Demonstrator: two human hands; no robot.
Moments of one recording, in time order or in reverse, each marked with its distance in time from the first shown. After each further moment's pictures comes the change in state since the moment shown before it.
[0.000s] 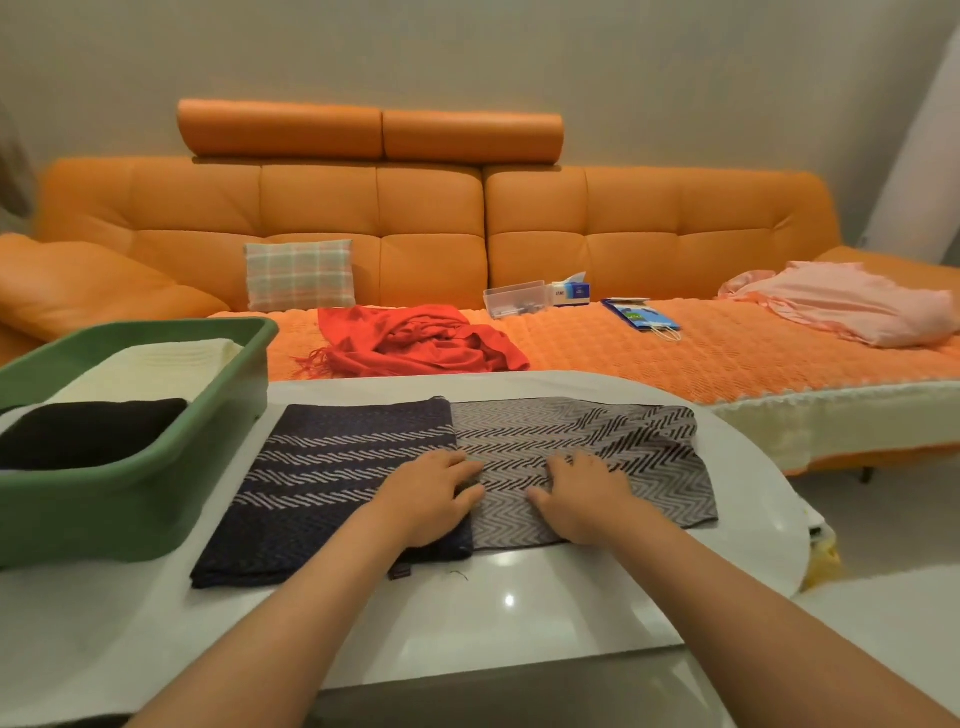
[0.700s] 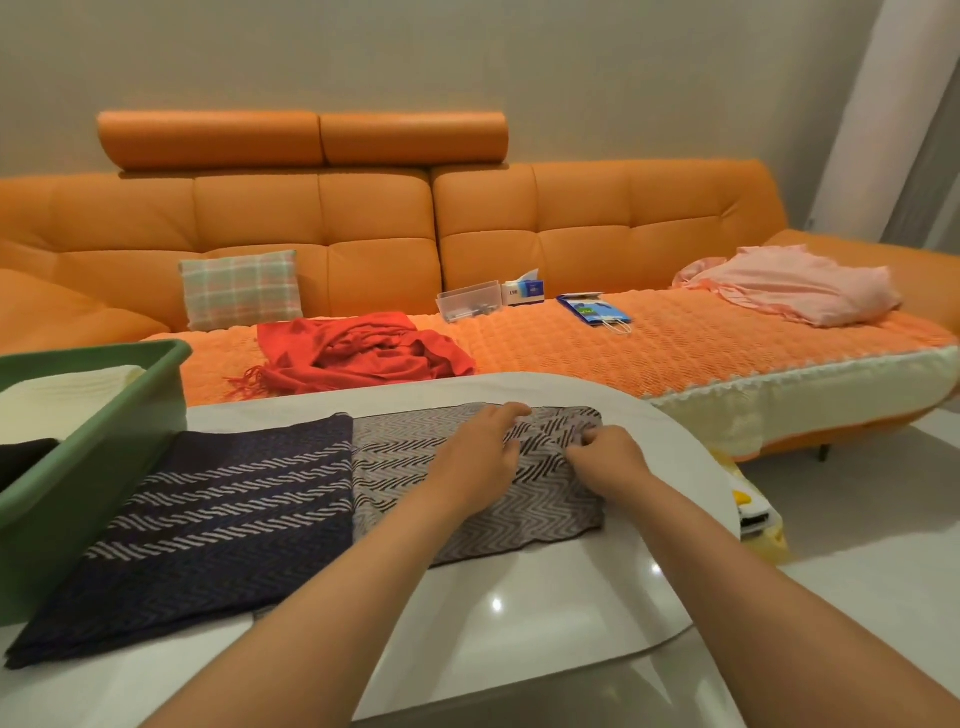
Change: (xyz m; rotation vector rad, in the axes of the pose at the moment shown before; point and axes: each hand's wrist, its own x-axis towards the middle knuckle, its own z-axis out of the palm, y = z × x) left_hand 0.089 0.122 0.008 -0.330 0.295 0.108; right_hand 0.026 0.109 -0.018 0.761 0.267 0.222
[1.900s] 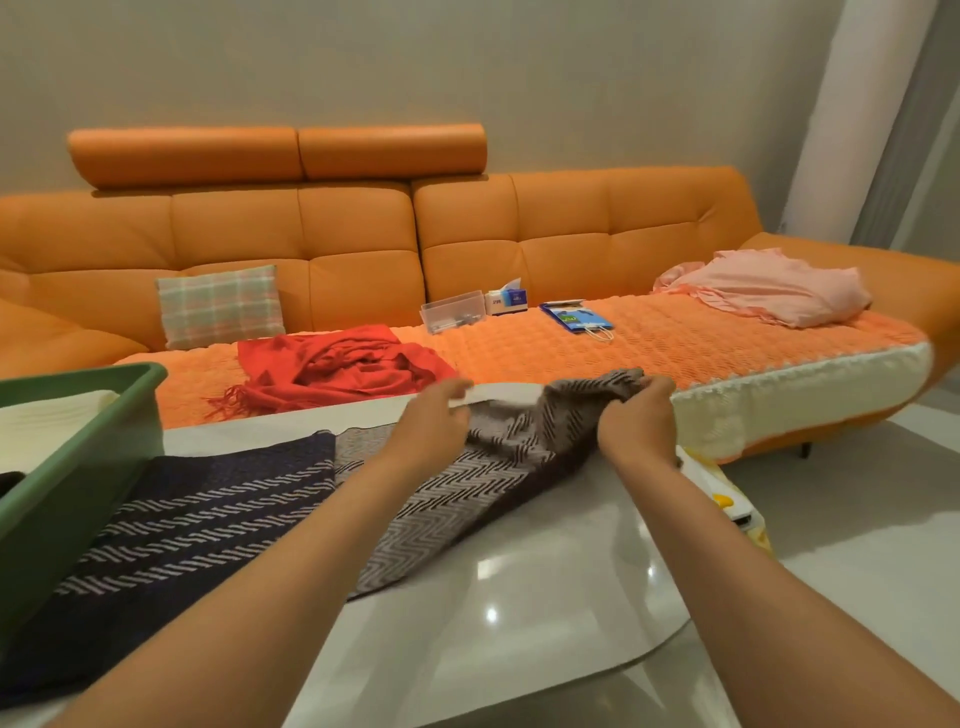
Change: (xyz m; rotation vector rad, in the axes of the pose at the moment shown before) left_hand 0.030 -0.003 -0.045 -0.181 0.084 -0.173; right_hand 0.006 -0.013 -0.047 0.319 0.457 0.122
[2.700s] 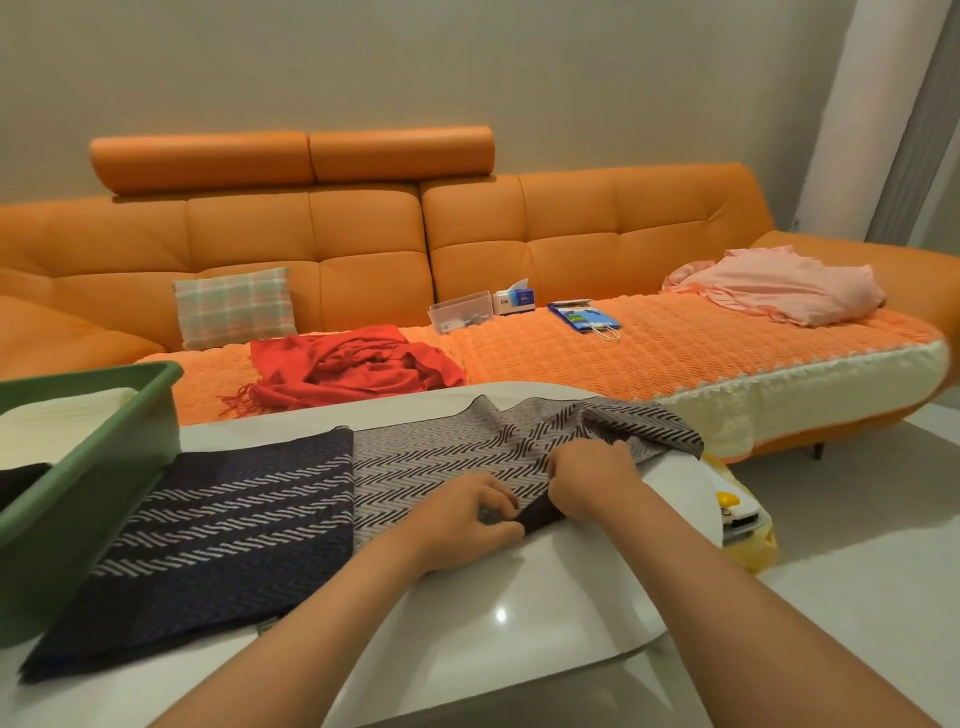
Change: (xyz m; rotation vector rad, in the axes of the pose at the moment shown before) left_hand -0.069 -0.025 0.038 0.139 -0.344 0.225; right_hand -0.034 0.015 0.023 -1.027 -0.579 -0.535
